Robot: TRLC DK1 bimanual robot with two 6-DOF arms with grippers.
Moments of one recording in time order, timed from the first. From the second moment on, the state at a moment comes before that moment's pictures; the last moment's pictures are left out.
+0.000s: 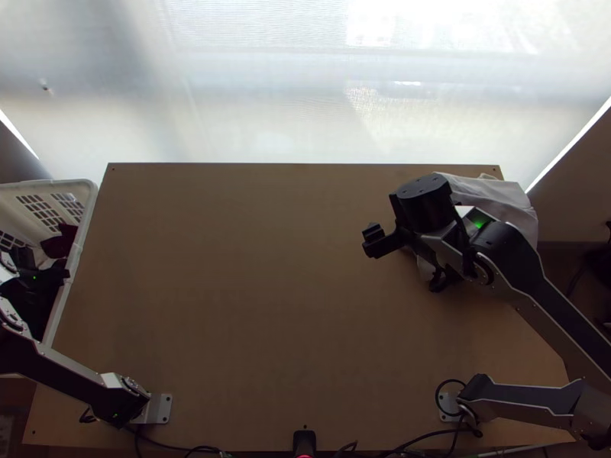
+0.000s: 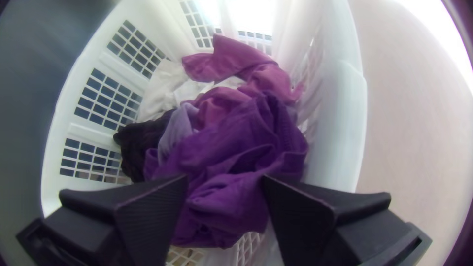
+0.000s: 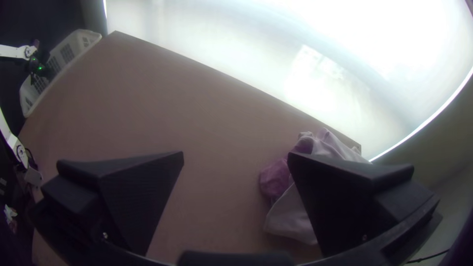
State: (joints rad) left arm 0.89 1.91 1.19 -0.34 0.04 0.55; right arm 0.75 1.35 1.57 -0.98 0.38 0.10
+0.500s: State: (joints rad) left arm 0.91 1.92 1.18 -0.38 0.04 0.60; right arm 0.74 1.37 1.57 -0.97 0.38 0.10
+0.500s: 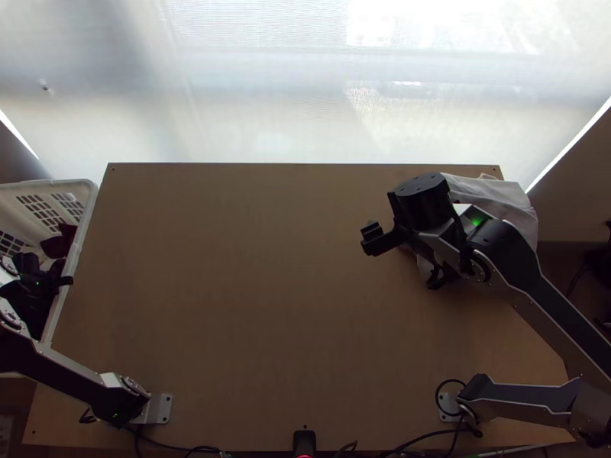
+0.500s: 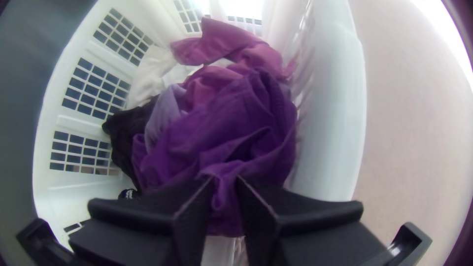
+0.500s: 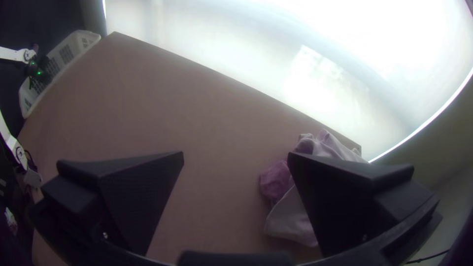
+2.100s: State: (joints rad) left arm -0.37 1.35 1.69 -1.08 0.00 0.02; right arm 0.62 1.24 1.30 -0.96 0.37 0.10
